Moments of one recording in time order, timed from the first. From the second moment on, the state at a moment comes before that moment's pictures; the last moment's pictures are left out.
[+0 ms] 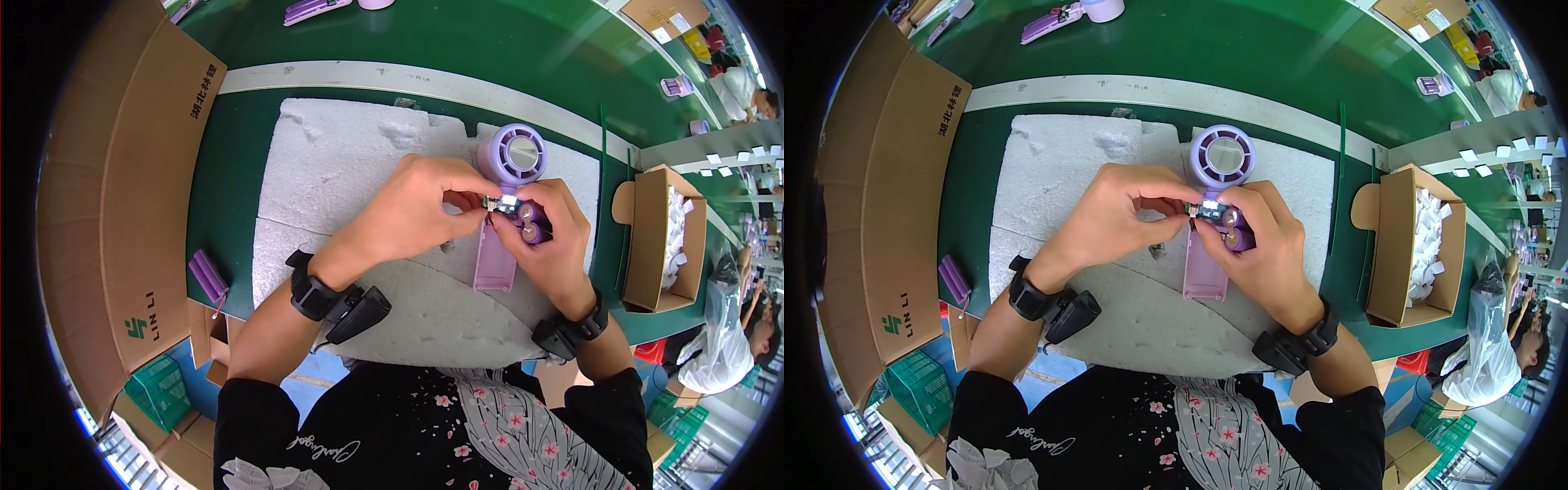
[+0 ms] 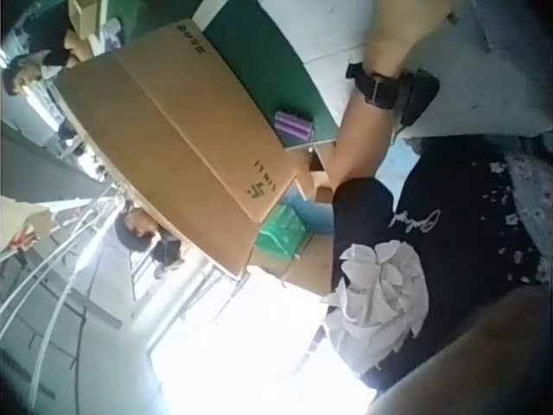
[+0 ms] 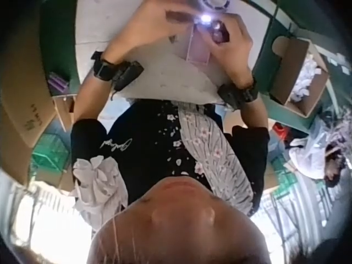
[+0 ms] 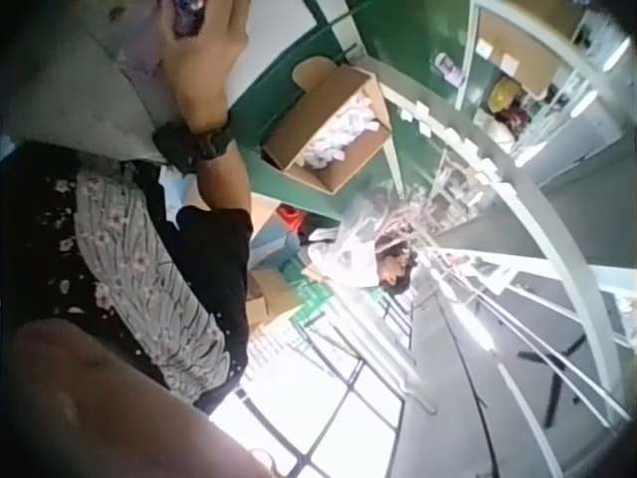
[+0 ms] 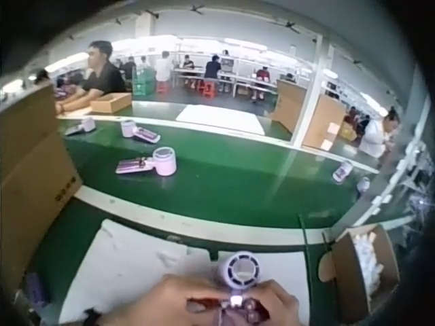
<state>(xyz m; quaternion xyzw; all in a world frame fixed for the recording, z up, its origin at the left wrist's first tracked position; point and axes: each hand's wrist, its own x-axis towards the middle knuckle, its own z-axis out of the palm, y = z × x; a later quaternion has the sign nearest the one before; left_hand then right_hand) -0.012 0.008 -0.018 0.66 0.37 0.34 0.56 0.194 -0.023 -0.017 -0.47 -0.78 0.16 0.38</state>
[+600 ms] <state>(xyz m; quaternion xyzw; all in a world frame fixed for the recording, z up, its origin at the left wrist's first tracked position) -0.012 0.010 -0.022 0.75 0.35 0.36 0.43 0.188 -0.022 -0.014 -0.48 -0.77 0.15 0.39</state>
